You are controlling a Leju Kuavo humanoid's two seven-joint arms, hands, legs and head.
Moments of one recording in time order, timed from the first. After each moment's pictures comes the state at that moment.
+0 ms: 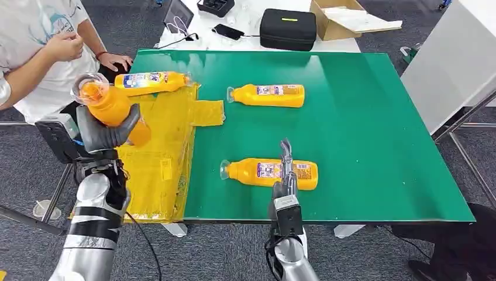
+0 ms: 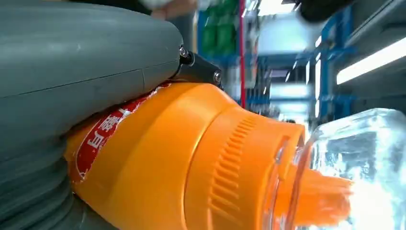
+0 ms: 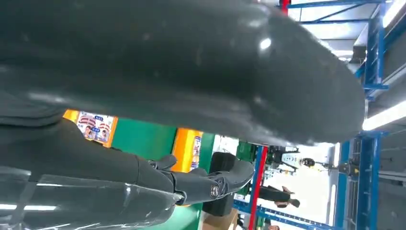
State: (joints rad) left arm -0.46 -0.16 -0.06 -1.12 -0.07 0.16 -0.64; right arm -0.08 0.27 0.33 -1.23 0.15 -0.42 -0.70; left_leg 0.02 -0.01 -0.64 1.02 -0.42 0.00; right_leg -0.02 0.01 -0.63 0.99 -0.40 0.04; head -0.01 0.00
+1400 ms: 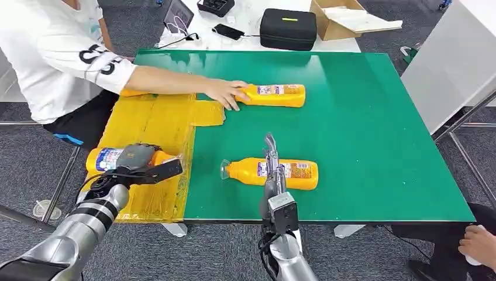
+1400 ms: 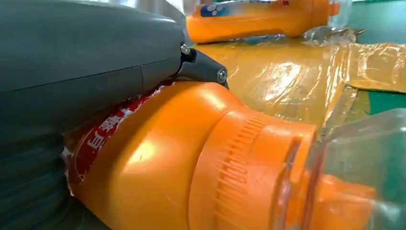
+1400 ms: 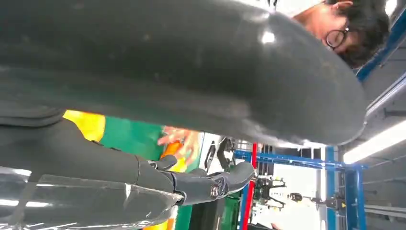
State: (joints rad) left arm -0.68 0.04 -0.35 -0.36 -1.09 0.08 -0.42; right arm -0.11 0.28 0.36 -1.24 0.12 -0.26 -0.70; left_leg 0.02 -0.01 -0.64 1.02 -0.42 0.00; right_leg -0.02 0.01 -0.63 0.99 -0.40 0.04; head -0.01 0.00
